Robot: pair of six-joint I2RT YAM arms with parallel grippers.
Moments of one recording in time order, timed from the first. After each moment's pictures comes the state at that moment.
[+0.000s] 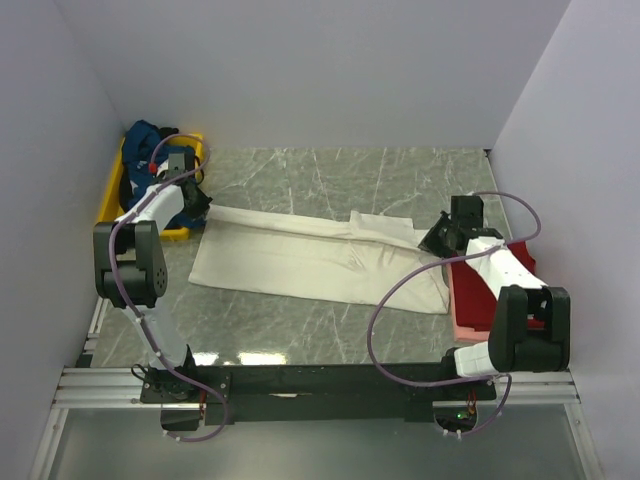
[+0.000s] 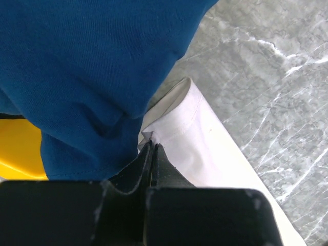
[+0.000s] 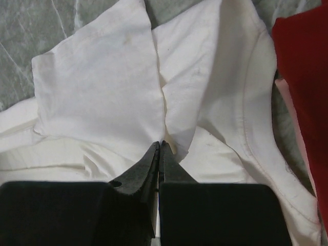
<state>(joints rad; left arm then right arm) 0.03 1.86 1.36 -0.47 -0.17 -0.76 -0.03 1.40 0.84 -0.35 -0.10 0.64</state>
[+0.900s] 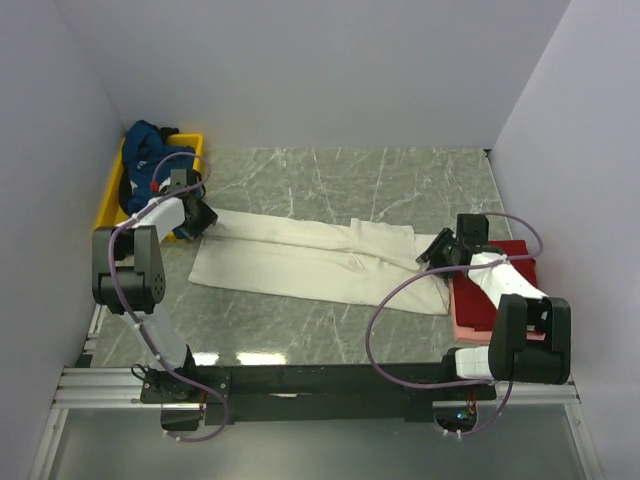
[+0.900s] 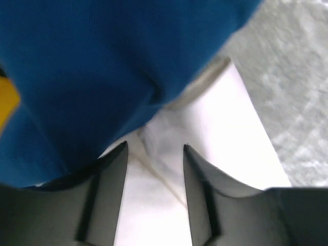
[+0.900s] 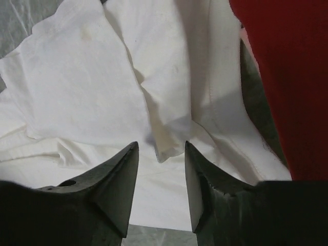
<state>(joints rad) 0.03 1.82 1.21 -0.43 -0.15 -0.81 -0.10 1.34 0.68 -0.32 -0.18 0.66</state>
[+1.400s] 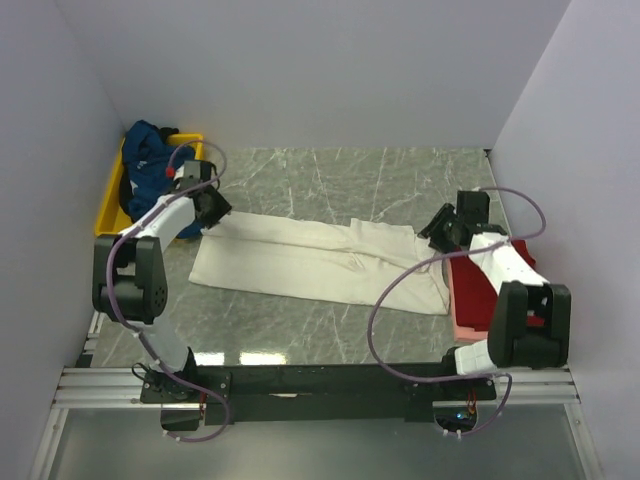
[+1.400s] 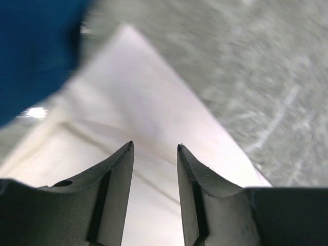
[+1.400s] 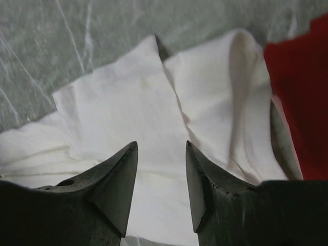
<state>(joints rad) -0.06 1.72 1.21 -0.41 -0.12 -0.81 -0.07 1.38 0.83 -0.34 -0.14 0.65</state>
